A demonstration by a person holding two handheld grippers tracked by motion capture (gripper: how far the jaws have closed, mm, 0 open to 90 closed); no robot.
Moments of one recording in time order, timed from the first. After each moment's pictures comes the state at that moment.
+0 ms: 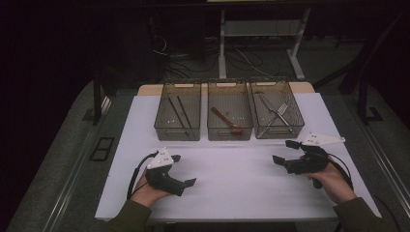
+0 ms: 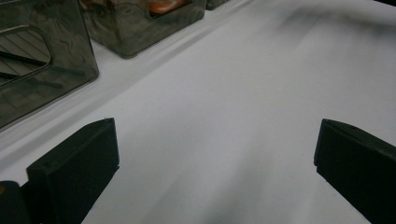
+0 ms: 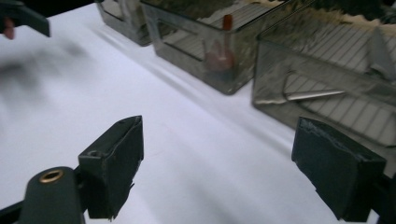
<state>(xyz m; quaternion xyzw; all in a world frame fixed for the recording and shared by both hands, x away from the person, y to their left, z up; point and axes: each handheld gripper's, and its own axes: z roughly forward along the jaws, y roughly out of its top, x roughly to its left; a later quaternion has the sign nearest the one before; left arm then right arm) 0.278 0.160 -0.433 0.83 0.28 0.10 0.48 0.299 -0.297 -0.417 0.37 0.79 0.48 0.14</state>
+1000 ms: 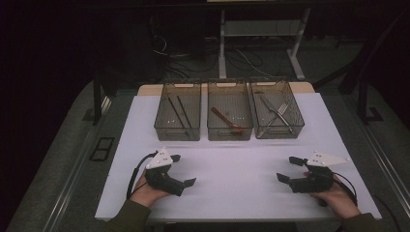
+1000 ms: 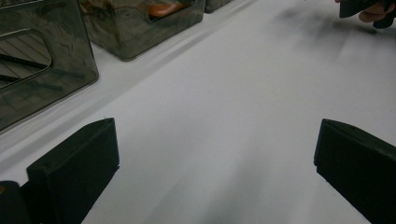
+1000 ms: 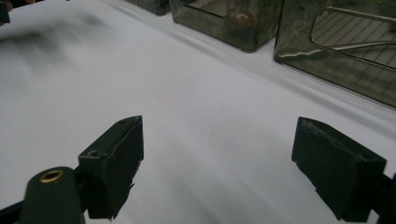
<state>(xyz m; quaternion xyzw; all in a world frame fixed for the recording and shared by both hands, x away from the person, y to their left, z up) 0.278 0.161 -0.432 0.83 0.27 0.09 0.48 0.260 -0.307 -0.444 0.36 0.79 0.48 0.13</state>
